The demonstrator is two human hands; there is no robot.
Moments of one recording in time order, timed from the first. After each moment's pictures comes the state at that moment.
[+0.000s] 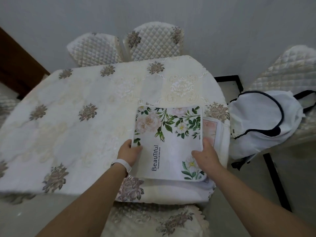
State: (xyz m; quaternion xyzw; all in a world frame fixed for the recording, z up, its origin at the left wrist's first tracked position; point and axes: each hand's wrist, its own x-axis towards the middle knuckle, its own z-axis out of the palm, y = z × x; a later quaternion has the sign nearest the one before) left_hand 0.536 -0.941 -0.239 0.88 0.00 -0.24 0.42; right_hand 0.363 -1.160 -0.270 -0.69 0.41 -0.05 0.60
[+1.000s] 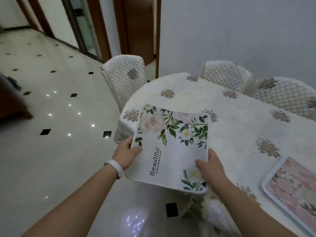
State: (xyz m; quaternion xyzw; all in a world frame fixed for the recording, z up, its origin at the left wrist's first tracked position) left_hand 0.522 -0.395 -0.163 0.77 0.12 -0.06 0.62; right_hand 0.490 -0.690 -0.168 -0.80 0.19 0.03 0.56
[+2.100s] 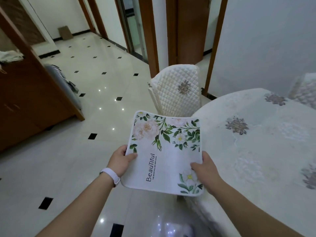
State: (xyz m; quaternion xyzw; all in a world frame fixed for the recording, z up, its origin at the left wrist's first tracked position) left_hand 0.775 -0.147 -0.176 0.76 0.29 0.02 0.58; right_hand 0.834 -0.436 -0.214 -0.79 0.08 0.17 0.59
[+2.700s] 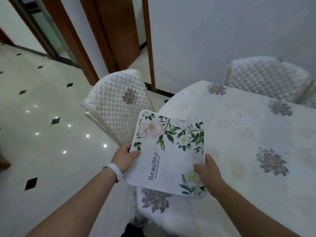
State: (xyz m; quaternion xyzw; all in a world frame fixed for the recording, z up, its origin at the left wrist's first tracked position) left_hand 1.021 -0.241 -0.200 0.78 0.13 -0.18 0.58; right_hand 0.935 -0.524 -0.235 -0.75 0.31 0.06 0.58
